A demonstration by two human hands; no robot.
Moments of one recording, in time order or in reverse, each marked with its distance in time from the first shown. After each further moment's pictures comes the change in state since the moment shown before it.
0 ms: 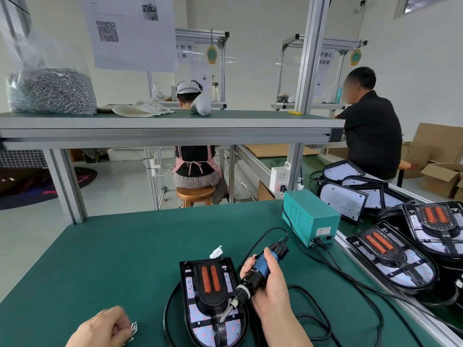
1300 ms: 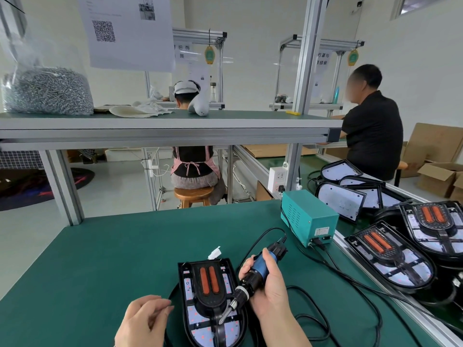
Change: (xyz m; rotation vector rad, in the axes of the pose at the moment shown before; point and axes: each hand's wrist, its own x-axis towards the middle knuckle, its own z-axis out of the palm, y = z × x) left_hand 0.003 0.051 0.078 -0.574 0.466 0.080; right_hand -0.002 0.001 0.002 0.013 0.002 -0.013
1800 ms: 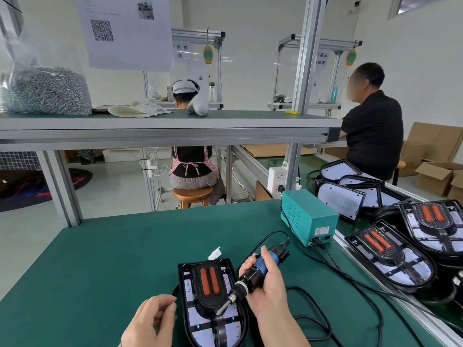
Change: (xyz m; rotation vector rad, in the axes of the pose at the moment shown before) left_hand -0.005 0.005 0.008 0.030 0.088 0.194; right_hand -0.003 0.005 0.011 0.091 0.018 -0.030
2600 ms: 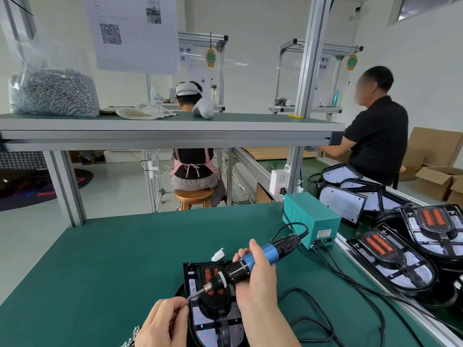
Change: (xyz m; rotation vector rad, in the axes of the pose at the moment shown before) left_hand -0.006 0.025 -0.007 0.001 -0.016 0.156; right_hand -0.014 0.033 0.027 -0.207 0.059 -0.336
